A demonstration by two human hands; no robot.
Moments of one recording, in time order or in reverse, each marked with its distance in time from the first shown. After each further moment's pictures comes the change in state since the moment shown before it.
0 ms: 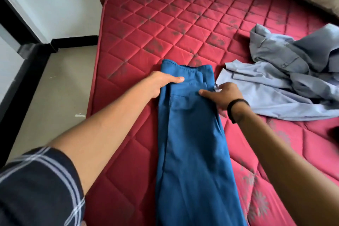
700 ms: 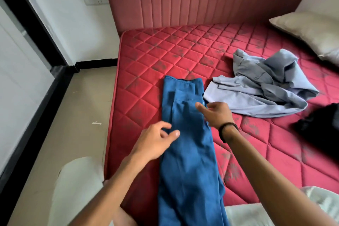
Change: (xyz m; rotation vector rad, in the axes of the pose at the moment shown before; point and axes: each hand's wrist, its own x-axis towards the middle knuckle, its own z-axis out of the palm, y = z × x) left_hand -0.324 -0.064 0.005 0.638 0.127 0.305; right_hand -0.153 0.010 -0.042 0.210 -0.015 -0.146
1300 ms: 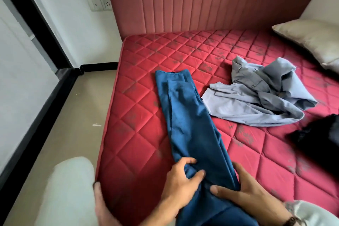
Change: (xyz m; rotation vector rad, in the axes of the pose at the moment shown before) left_hand -0.050 0.027 0.118 -0.317 -0.054 -0.075; right_hand -0.132 0.082 -0.091 0.124 -0.504 0.062
